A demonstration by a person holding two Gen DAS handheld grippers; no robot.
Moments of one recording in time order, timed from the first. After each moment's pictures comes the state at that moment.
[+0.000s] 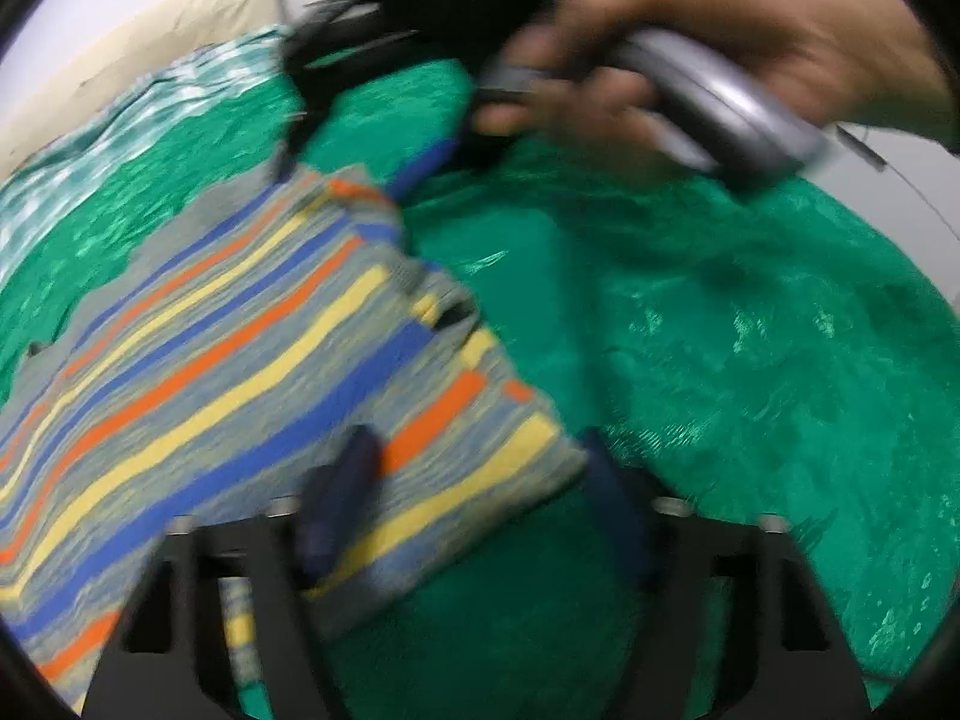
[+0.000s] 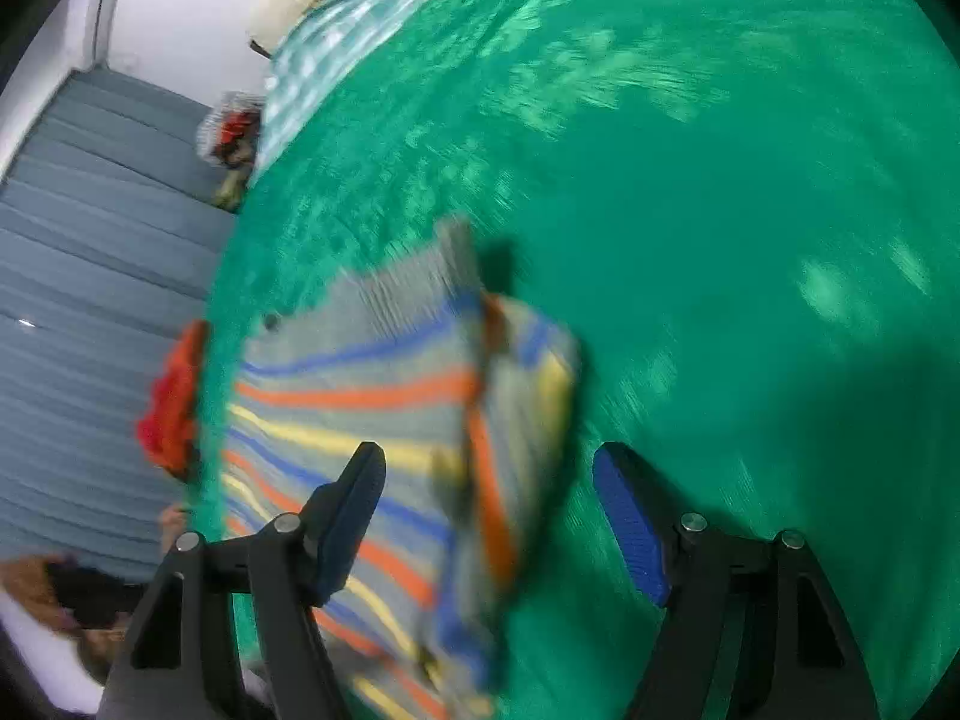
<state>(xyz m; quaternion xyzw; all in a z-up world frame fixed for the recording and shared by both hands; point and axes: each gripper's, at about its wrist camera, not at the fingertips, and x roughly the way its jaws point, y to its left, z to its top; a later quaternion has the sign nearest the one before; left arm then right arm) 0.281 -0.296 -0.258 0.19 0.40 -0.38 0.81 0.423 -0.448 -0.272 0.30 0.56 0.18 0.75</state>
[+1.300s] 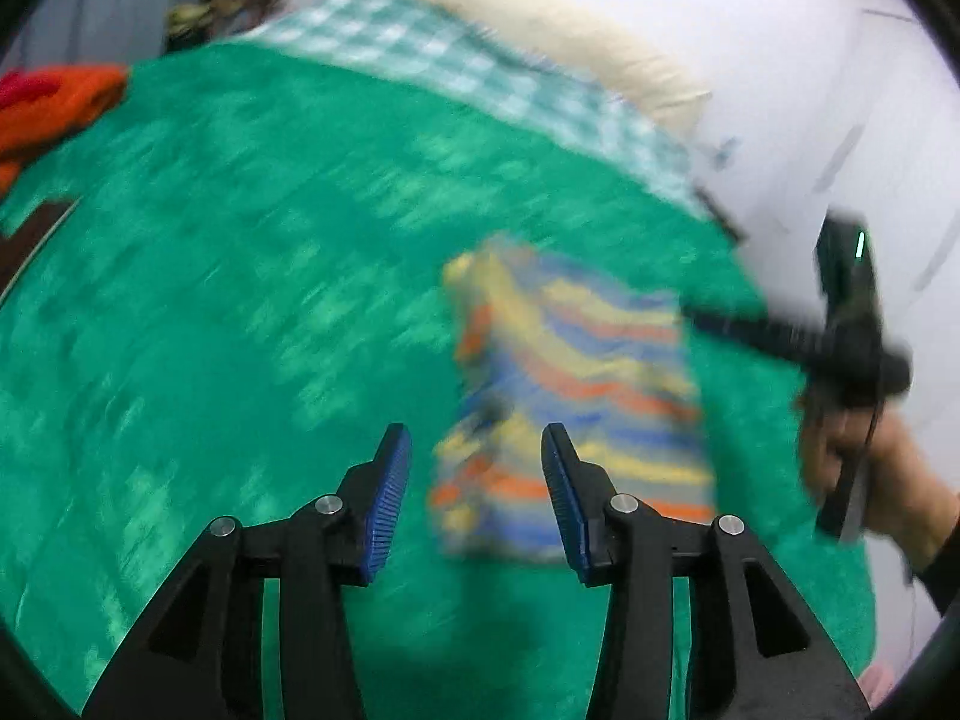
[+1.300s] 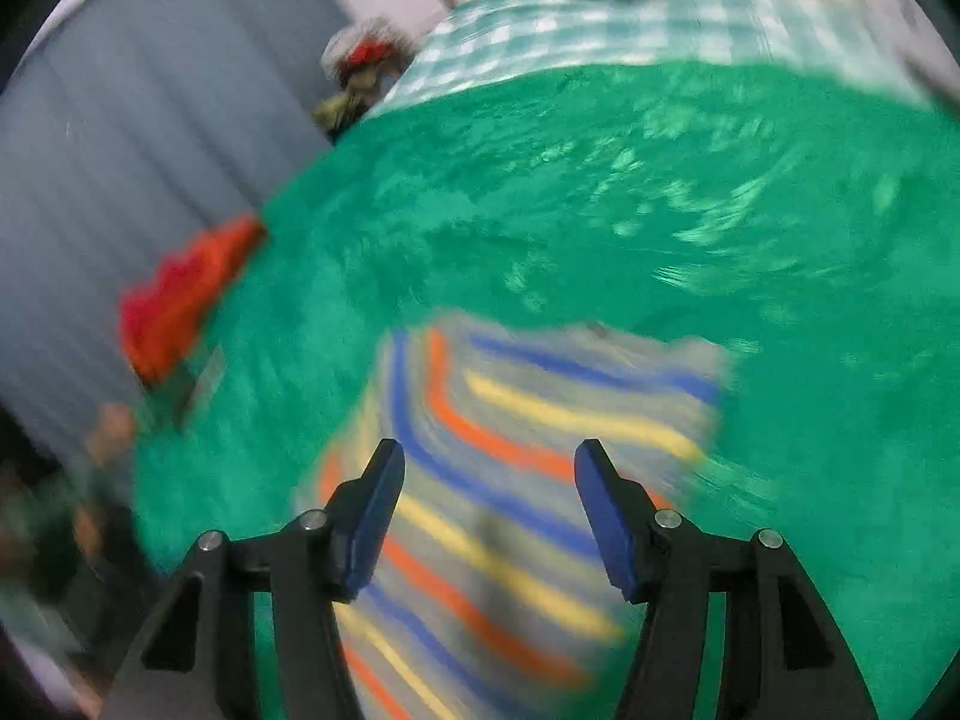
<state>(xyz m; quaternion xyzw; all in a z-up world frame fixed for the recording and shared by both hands) 0.255 0.073 -0.180 -0.17 0.38 -0.10 0.90 0.425 -0.170 -0.186 0.05 0.48 0.26 0.84</state>
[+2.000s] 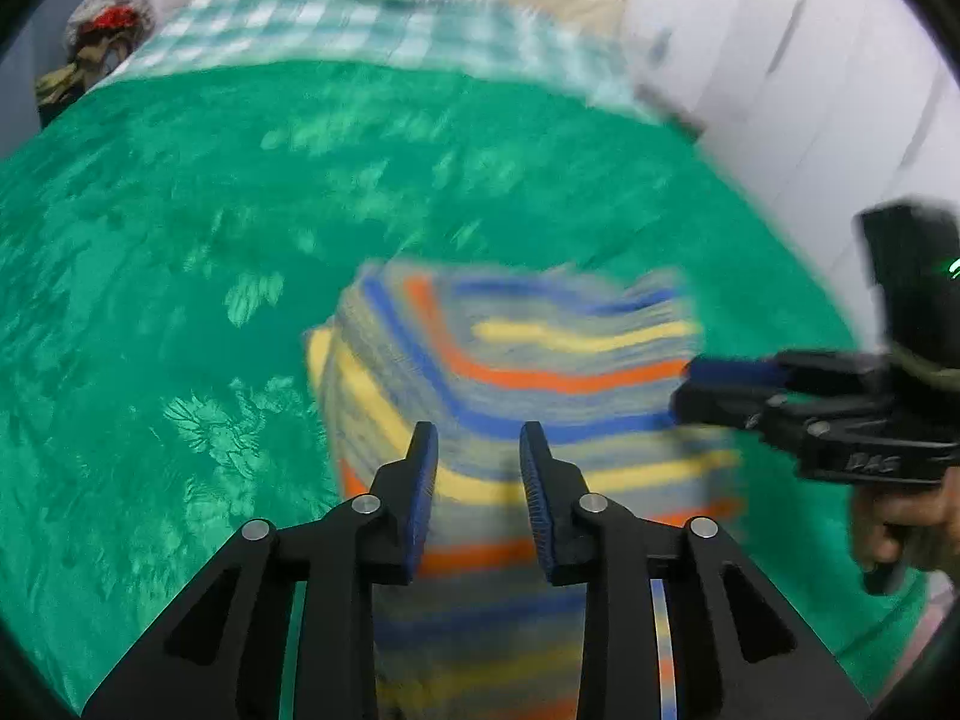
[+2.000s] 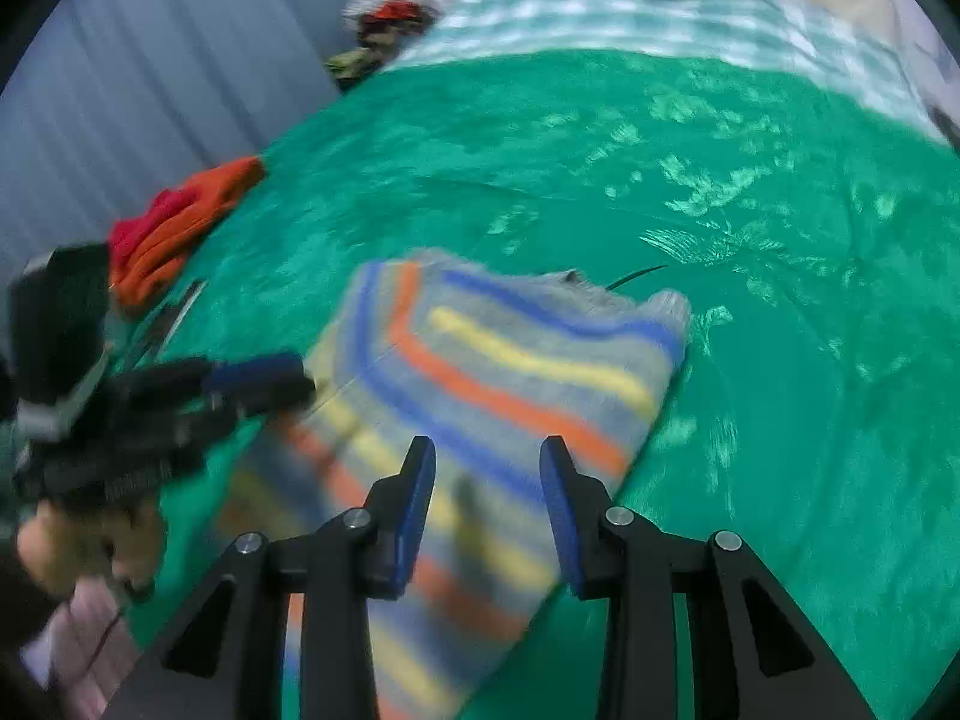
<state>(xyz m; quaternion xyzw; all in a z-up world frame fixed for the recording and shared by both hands) 0.399 0.008 -0.224 -0.04 0.47 -0.14 0.87 0.430 -0.178 -0.221 0.03 0.50 0.26 0.83</state>
